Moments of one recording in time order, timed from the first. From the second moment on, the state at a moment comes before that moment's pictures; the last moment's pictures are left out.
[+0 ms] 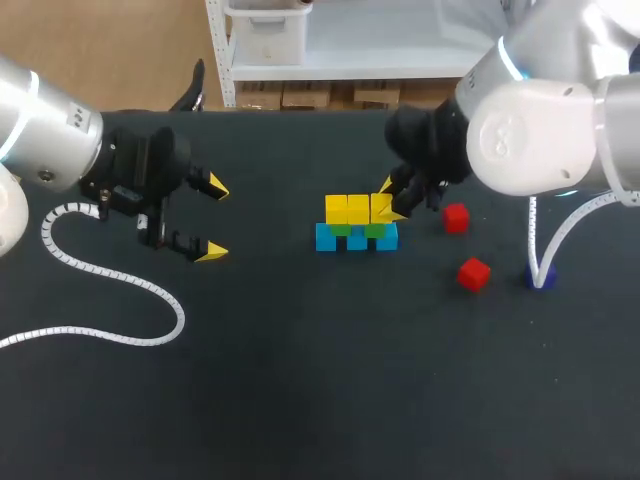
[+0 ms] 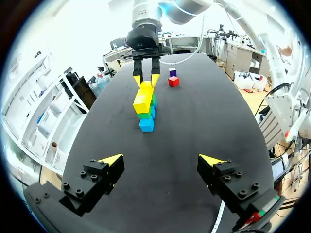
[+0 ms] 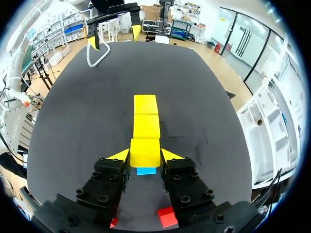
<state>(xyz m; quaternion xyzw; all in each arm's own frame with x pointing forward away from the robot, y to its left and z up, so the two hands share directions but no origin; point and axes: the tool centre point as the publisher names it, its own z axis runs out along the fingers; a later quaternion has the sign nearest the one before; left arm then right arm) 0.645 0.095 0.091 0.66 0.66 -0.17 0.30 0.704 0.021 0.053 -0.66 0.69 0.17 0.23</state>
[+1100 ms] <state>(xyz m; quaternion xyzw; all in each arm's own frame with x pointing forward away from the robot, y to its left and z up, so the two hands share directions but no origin) 0.645 0.095 0.091 0.66 0.66 -0.17 0.30 0.706 0.024 0.050 -0.66 0.70 0.18 0.22</state>
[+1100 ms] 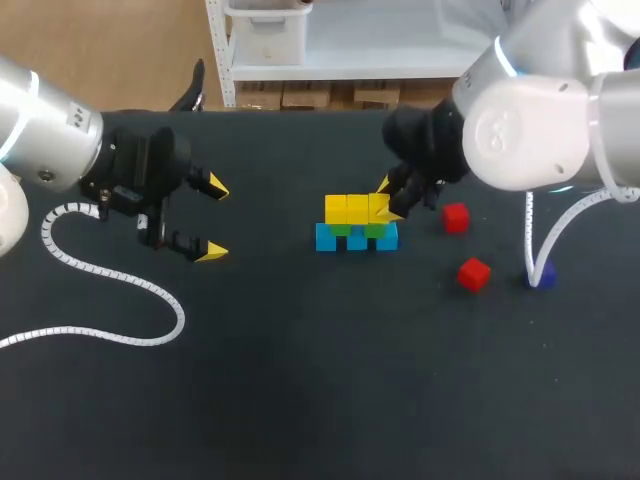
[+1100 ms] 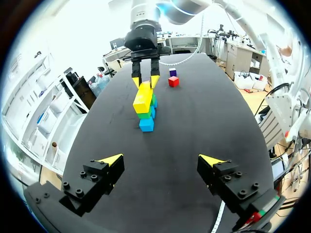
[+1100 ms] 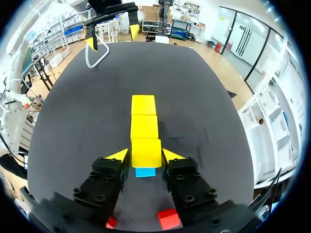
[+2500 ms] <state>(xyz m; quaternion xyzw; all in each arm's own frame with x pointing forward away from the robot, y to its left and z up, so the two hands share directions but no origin) 0.645 0.095 0.091 0.66 0.66 -0.17 0.30 0.705 -0.096 0.059 -0.70 0.65 0.19 0.22</state>
